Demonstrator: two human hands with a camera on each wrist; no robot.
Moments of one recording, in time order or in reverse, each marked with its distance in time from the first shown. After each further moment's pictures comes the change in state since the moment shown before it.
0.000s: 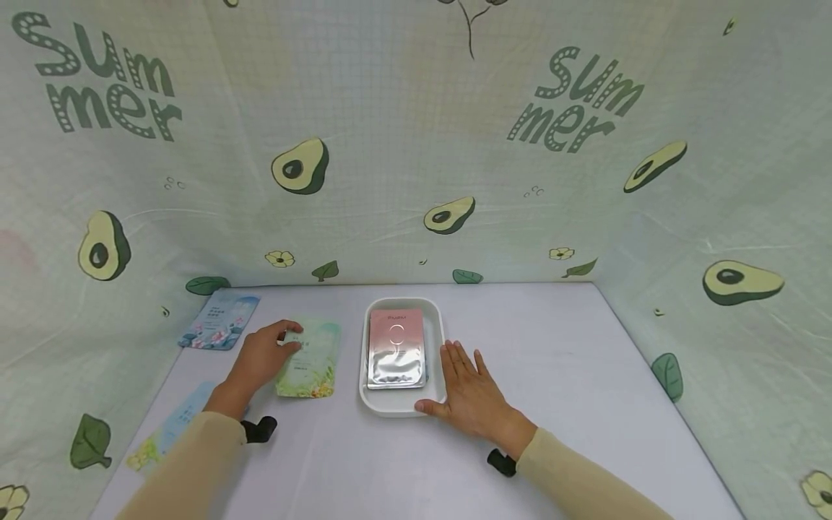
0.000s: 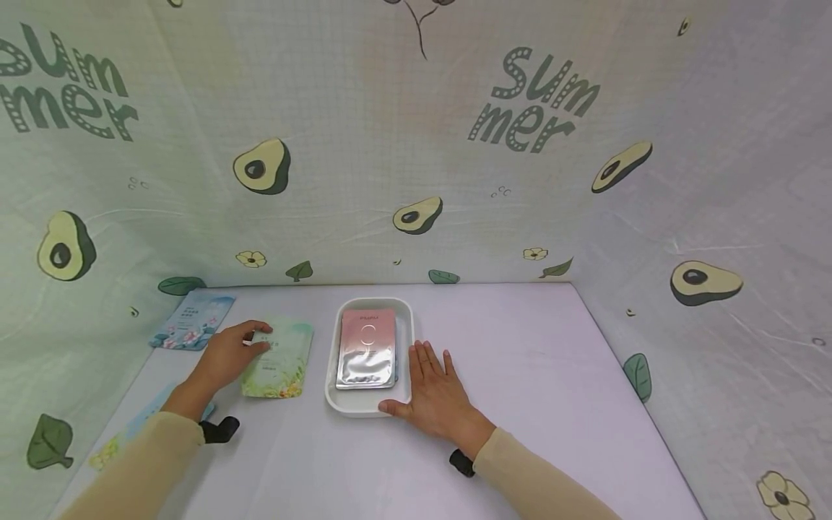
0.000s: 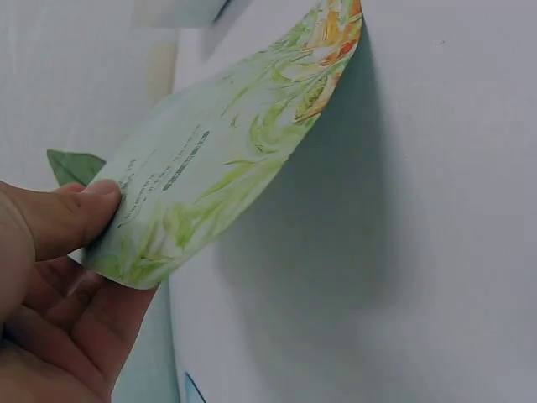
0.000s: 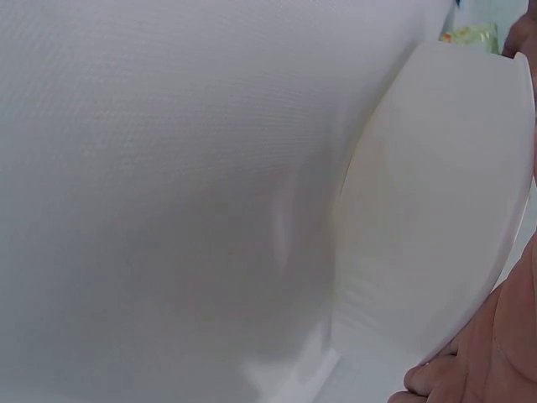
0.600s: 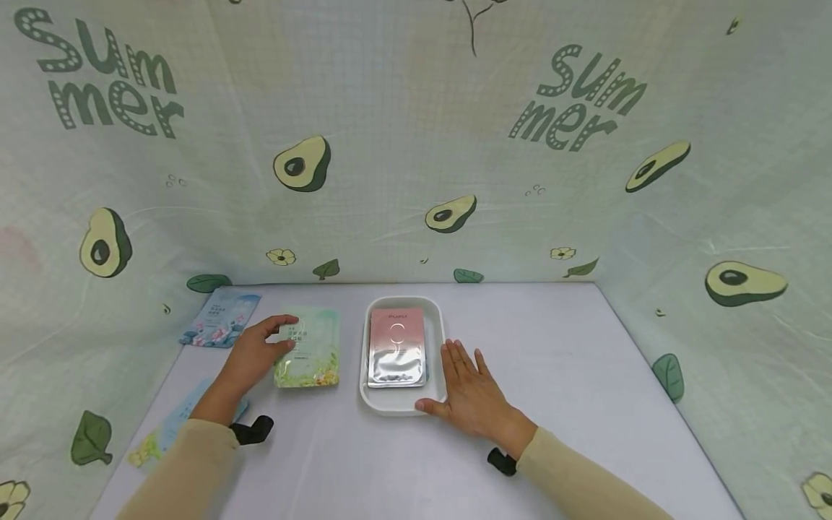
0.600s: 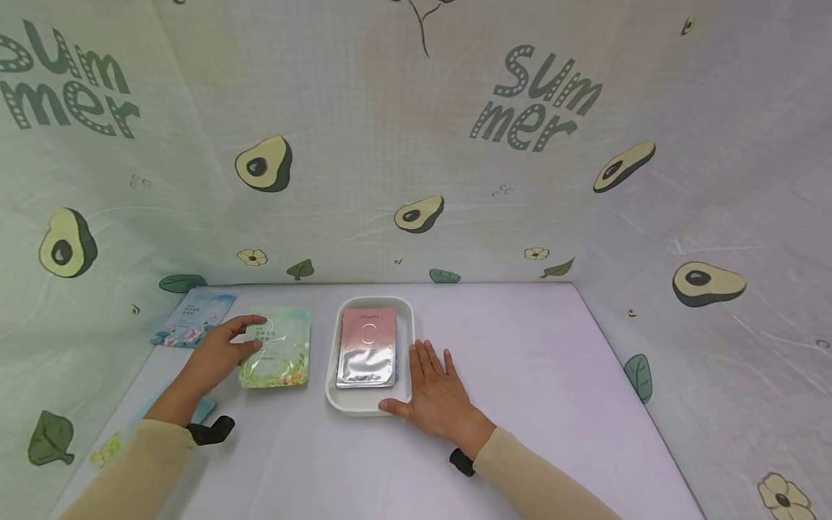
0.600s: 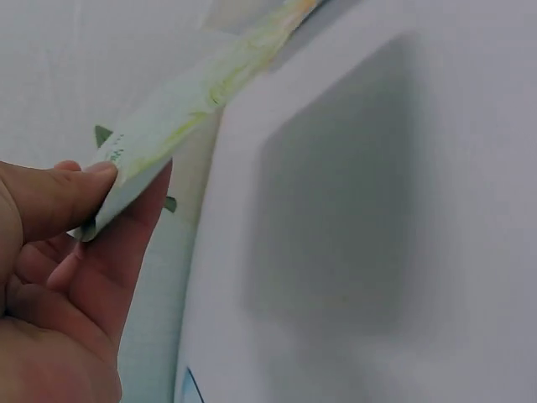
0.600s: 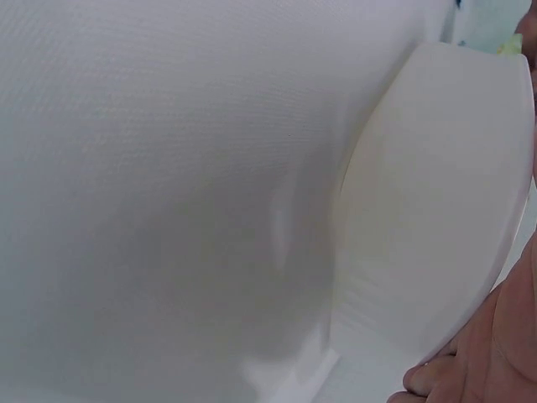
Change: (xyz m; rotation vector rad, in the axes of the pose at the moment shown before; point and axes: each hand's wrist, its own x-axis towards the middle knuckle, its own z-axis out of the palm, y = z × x) left_hand -0.010 -0.003 -0.013 -0.248 -0.028 -0.046; right_hand 0.000 0.000 0.001 -0.008 0.002 -0.005
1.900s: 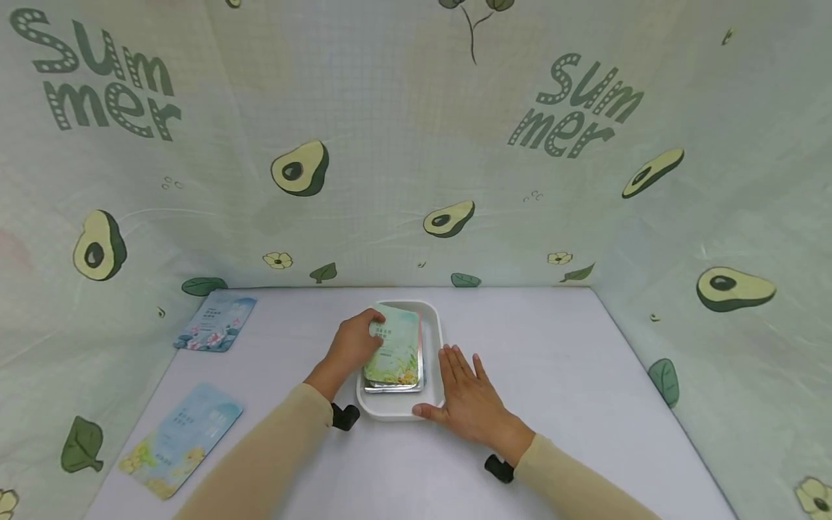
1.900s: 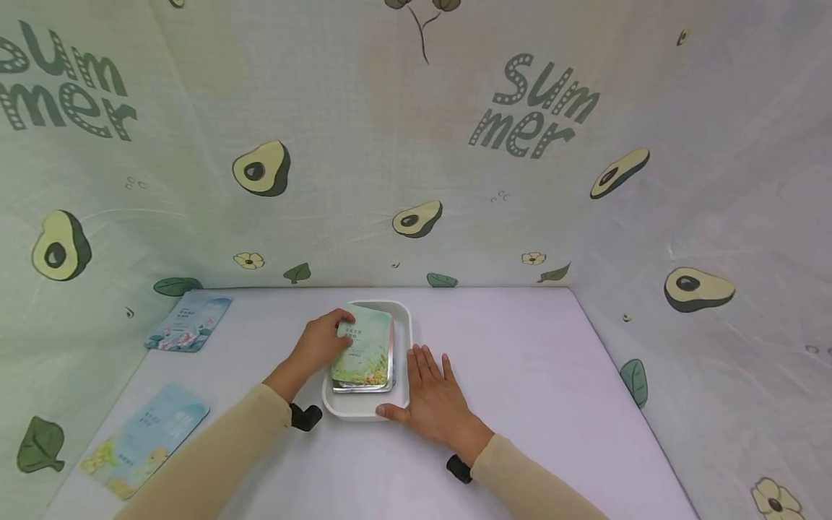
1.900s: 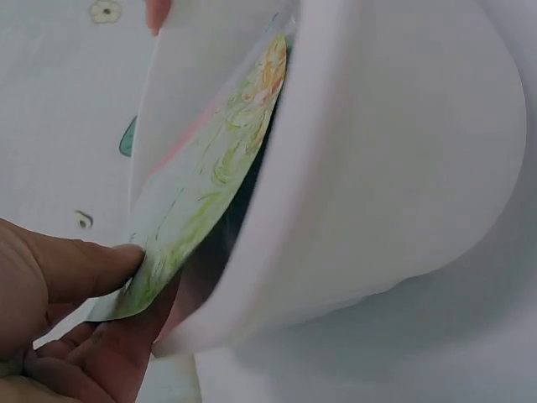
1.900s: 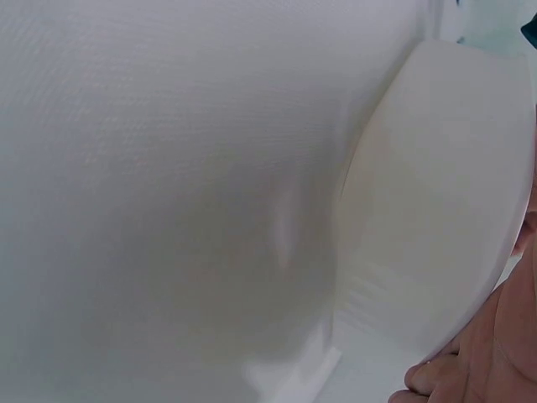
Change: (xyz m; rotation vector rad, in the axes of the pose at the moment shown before) left_hand 0.043 0.110 0.124 0.115 -0.025 0.055; right_hand 0.001 -0.001 0.001 -0.018 0.015 0.004
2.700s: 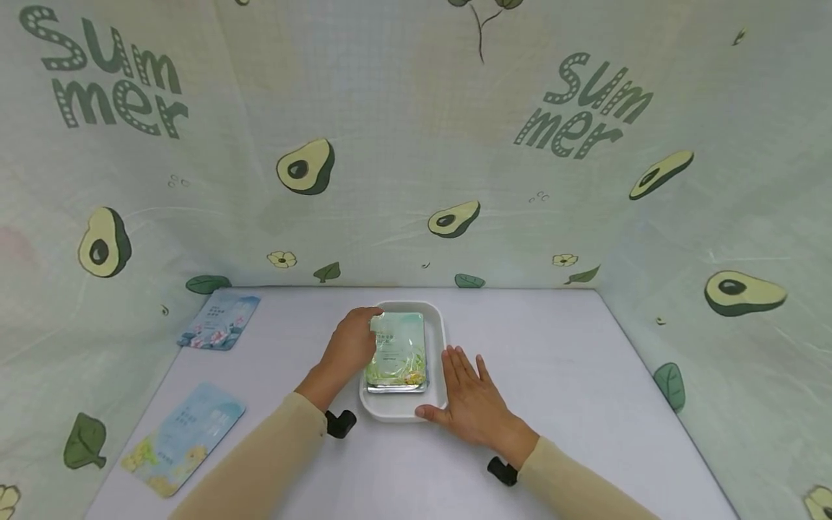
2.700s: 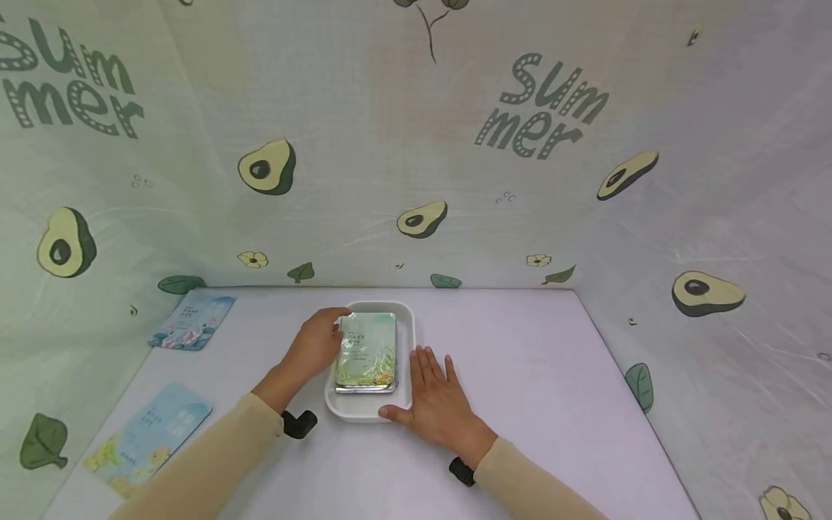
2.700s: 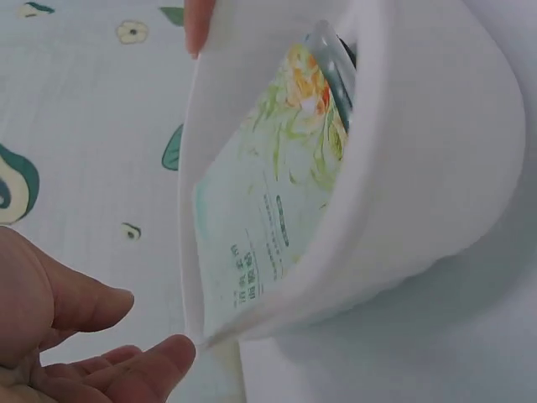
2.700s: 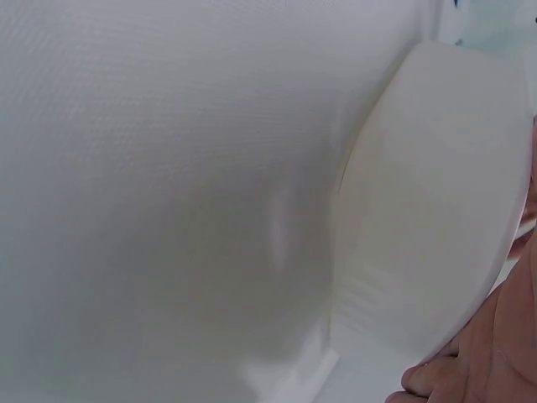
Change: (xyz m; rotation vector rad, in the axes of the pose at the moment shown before) left_hand -0.022 0.008 -0.017 0.090 0.065 0.072; right_hand 0.001 -0.002 0.001 0.004 0.002 0.001
